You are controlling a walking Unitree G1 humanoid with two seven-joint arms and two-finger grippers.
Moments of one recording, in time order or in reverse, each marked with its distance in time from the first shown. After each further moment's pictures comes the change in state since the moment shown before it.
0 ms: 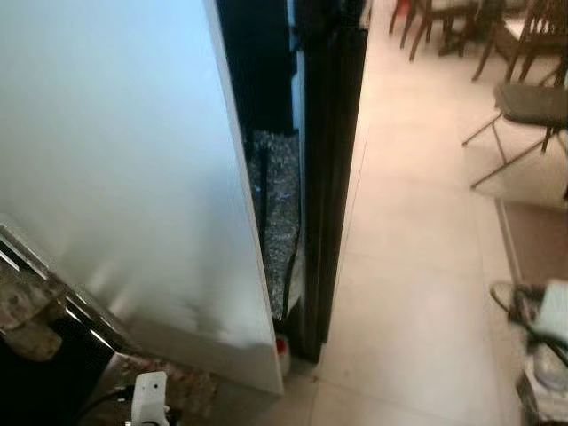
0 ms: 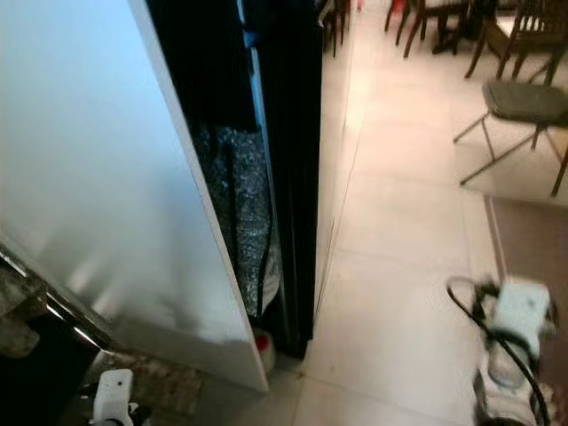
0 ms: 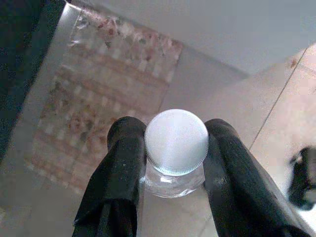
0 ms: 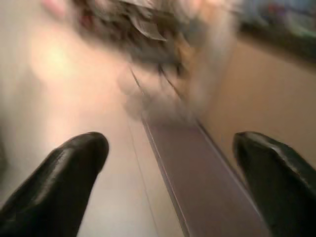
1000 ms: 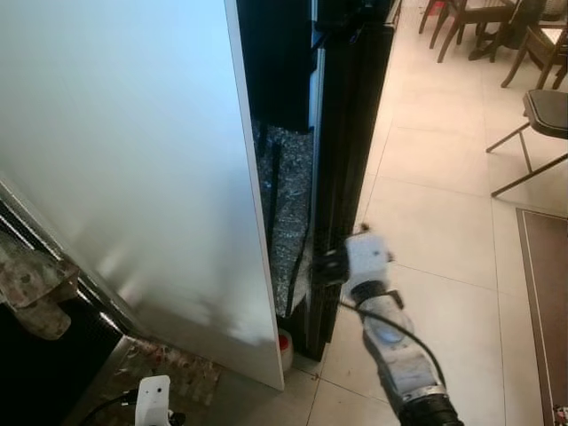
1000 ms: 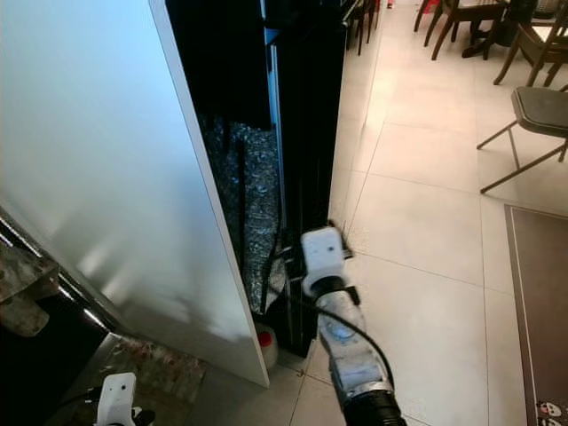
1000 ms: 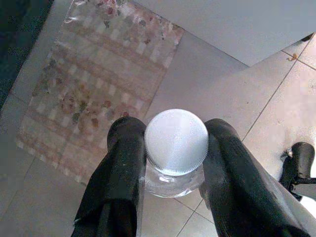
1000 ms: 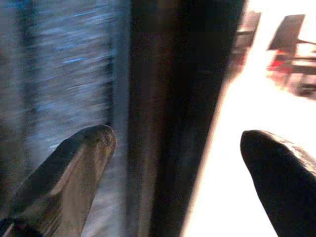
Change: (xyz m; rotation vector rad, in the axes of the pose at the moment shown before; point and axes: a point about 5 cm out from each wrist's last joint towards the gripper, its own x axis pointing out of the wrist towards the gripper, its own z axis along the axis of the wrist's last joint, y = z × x) left arm -0.001 -0.007 -0.006 -0.003 0.012 -0.013; right arm -0.064 0.188 0.086 0.059 -0.196 0.622
